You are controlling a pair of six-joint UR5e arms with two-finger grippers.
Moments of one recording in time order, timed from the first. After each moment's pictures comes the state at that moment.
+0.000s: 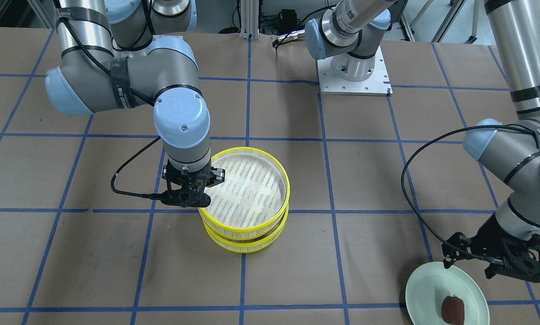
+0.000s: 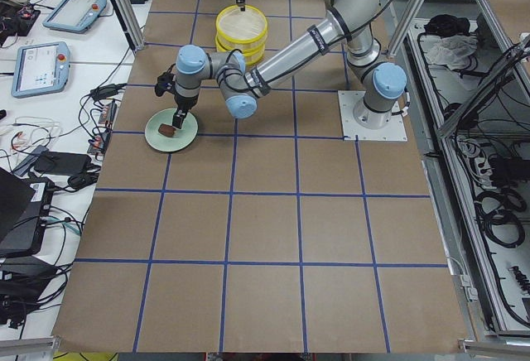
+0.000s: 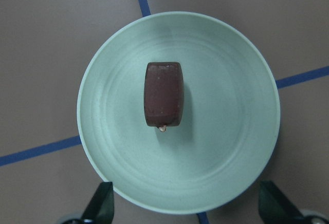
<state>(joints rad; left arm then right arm) -1.17 -2.13 -1.53 -0.80 1.39 0.65 1.82 -1.19 1.58 -1.84 -1.63 0.28</state>
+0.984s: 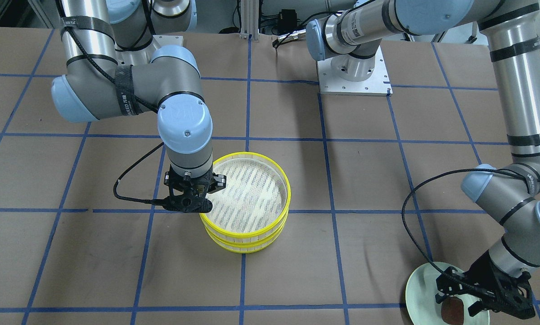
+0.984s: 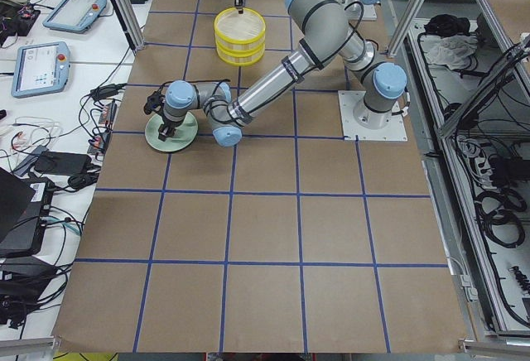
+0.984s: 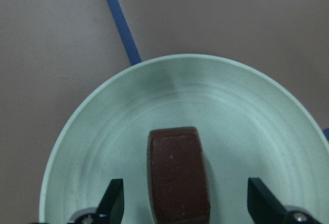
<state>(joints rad) -1.16 -2.32 -1.42 -0.69 1.23 0.72 1.82 -1.17 1.58 -1.90 -1.63 0.29</state>
